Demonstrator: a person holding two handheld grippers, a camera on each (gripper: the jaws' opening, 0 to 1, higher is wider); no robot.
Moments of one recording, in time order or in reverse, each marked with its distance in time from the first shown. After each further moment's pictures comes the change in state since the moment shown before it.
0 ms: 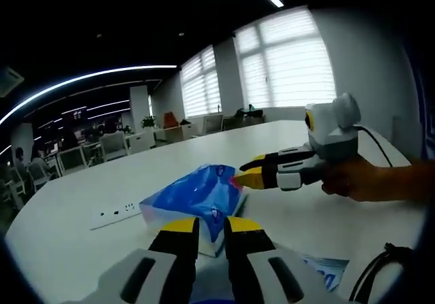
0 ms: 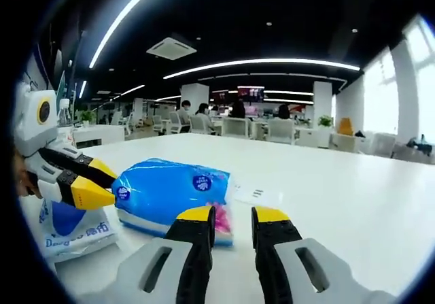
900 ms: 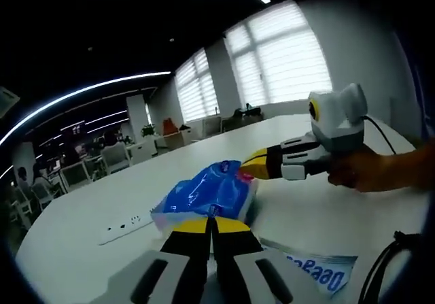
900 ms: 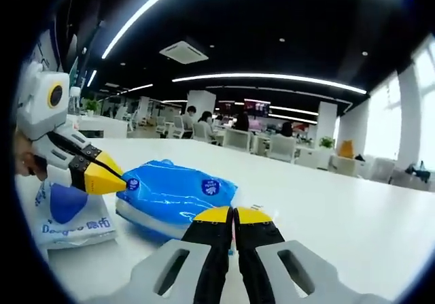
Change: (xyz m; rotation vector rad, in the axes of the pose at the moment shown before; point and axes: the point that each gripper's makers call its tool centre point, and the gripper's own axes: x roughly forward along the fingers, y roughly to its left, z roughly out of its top) left arm 0.000 -0.002 0.011 0.126 -0.024 0.020; right arm -0.015 0.005 0.019 -0.127 -0.078 0.001
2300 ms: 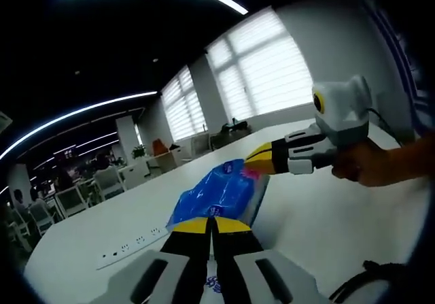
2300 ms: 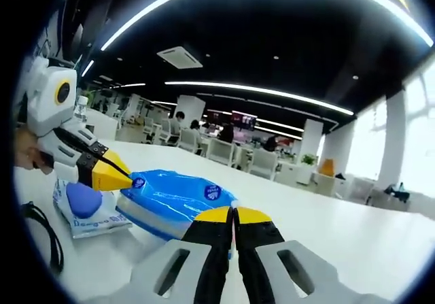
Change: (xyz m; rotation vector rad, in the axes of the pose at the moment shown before) left arm -0.024 -0.046 0.049 0.054 -0.102 -0.065; right arm -0.082 -0.023 0.042 -0.095 -0.057 -0.105
